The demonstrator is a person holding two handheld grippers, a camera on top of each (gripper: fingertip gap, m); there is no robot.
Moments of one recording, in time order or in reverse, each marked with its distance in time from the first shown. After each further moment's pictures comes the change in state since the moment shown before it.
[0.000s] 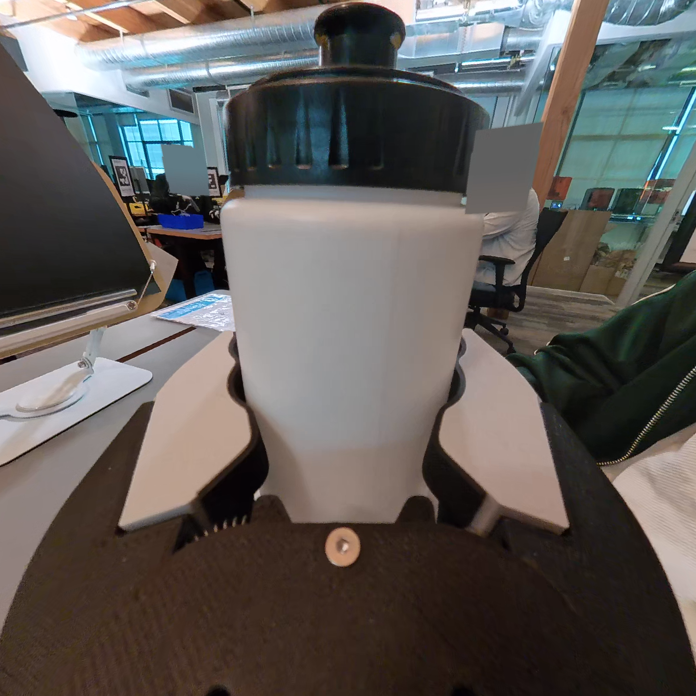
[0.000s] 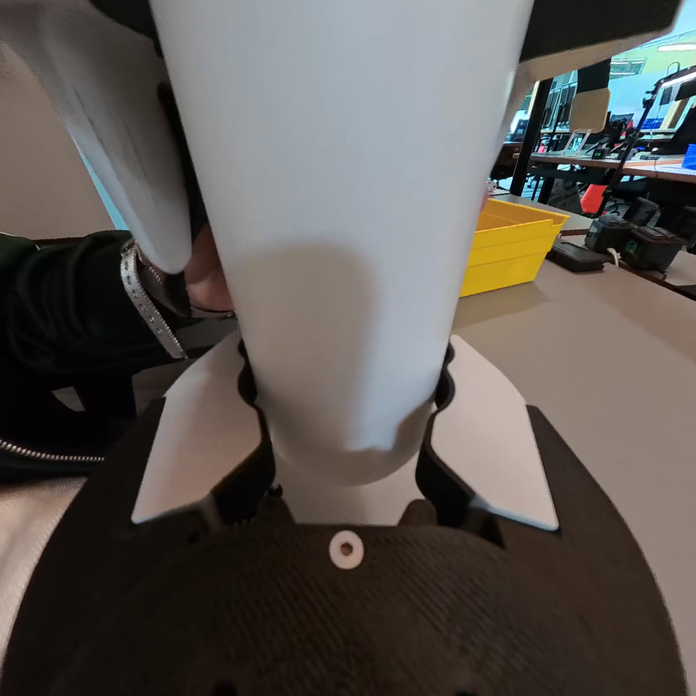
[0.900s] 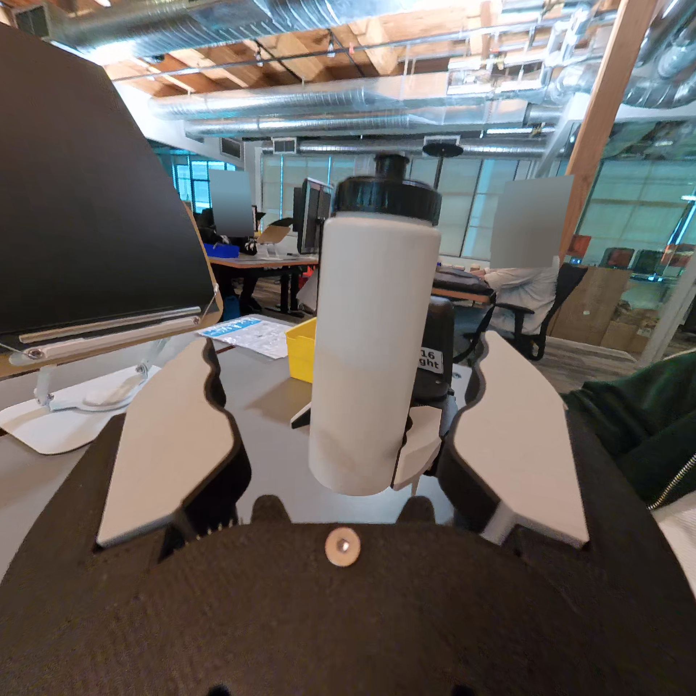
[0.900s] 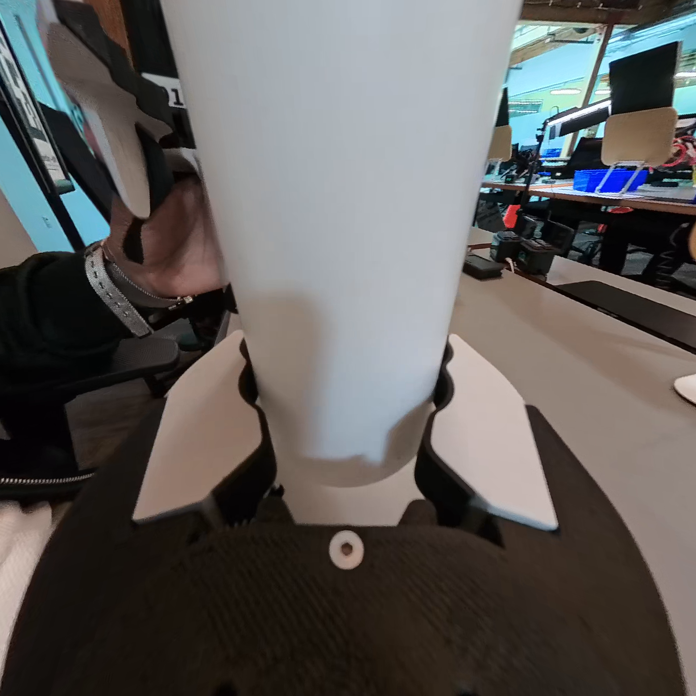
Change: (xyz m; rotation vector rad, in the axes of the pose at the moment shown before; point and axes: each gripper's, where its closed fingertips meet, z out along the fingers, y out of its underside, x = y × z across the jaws) left arm -0.045 -0.024 -0.035 0.119 -0.083 -0.052; right arm 0.062 -0.016 -0.041 0.064 0.155 0.006
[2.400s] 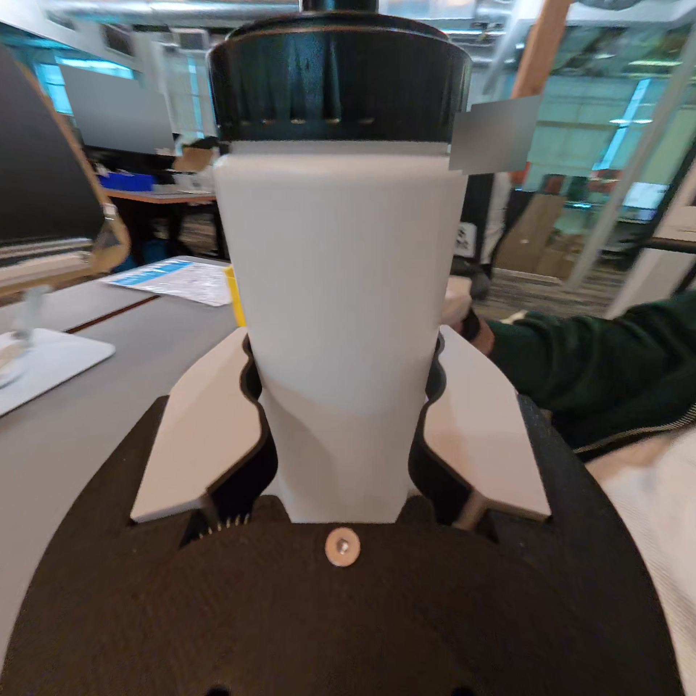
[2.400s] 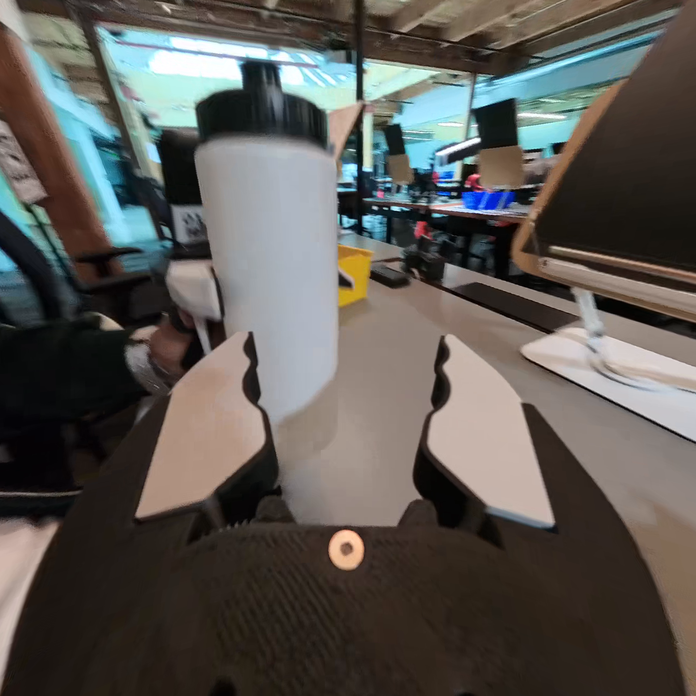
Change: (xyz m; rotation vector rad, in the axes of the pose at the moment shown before) left arm 0.008 0.081 0.049 -0.192 0.189 -0.017; right arm 0.031 -0.033 -0.073 0.051 0.228 -0.008
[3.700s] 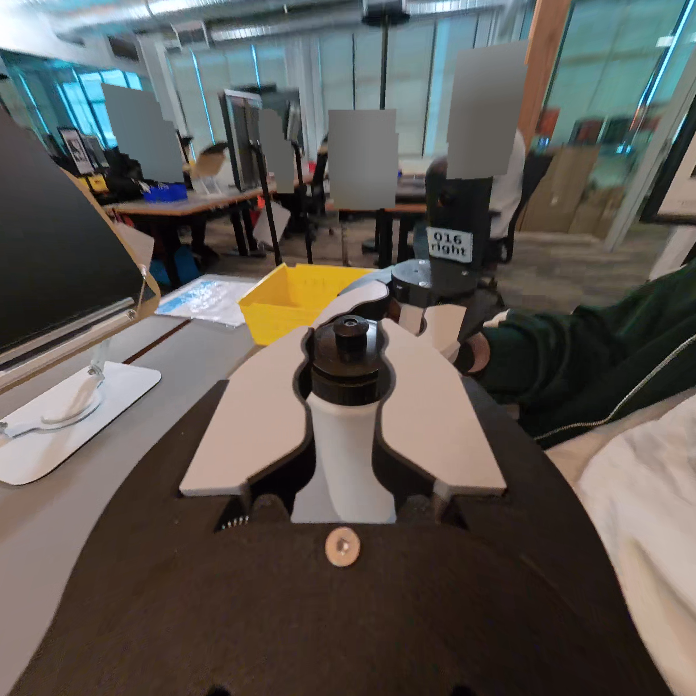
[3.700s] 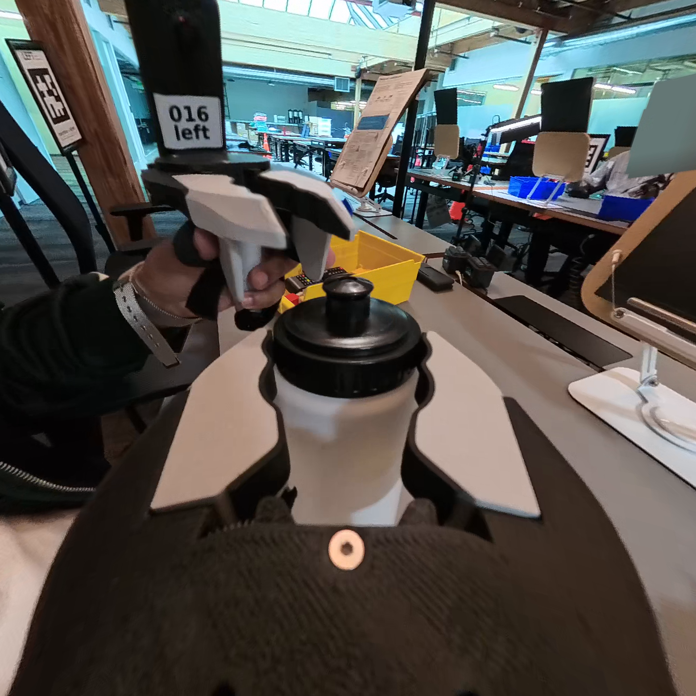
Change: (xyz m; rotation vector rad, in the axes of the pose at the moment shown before) left arm 0.046 -0.074 -0.035 -0.072 -0.045 0.126; right arm -0.069 -0.037 0.028 -0.106 -0.089 -0.089
